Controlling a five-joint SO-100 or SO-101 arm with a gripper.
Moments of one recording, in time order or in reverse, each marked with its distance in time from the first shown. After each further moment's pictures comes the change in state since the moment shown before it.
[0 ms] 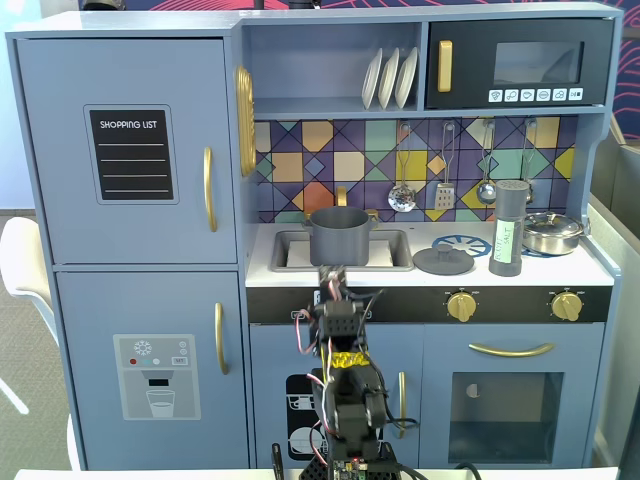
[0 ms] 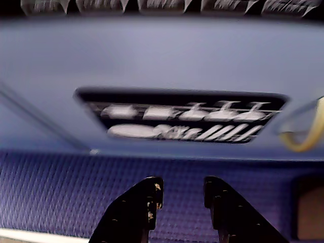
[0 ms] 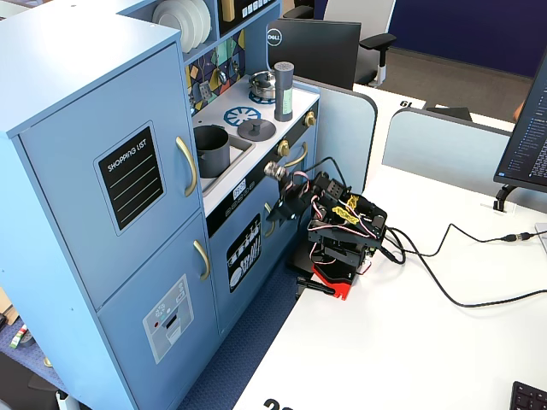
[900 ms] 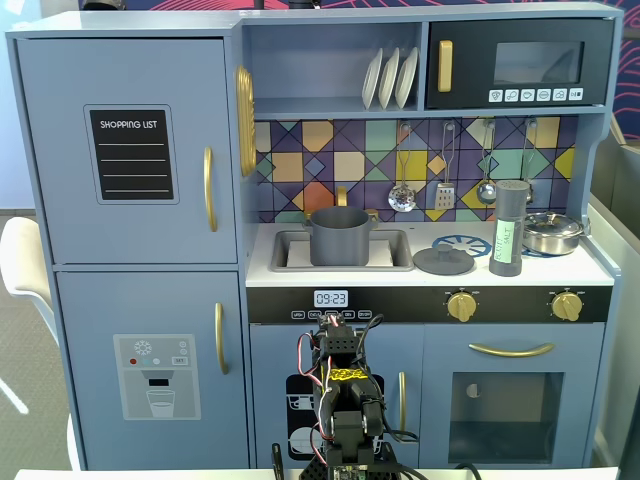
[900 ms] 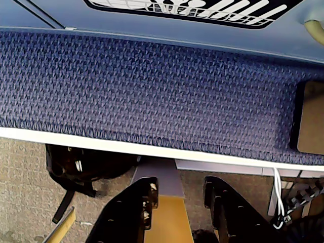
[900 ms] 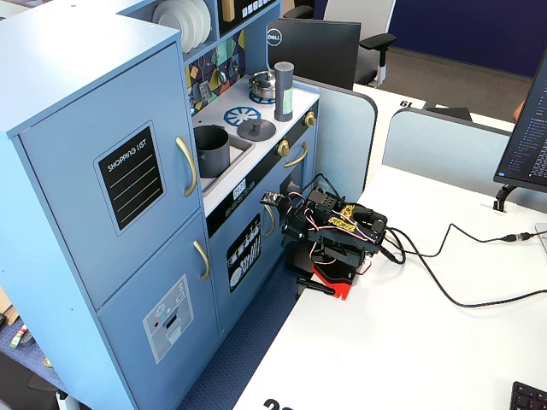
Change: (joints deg) arm 3.9 3.1 16.3 3.7 -6.0
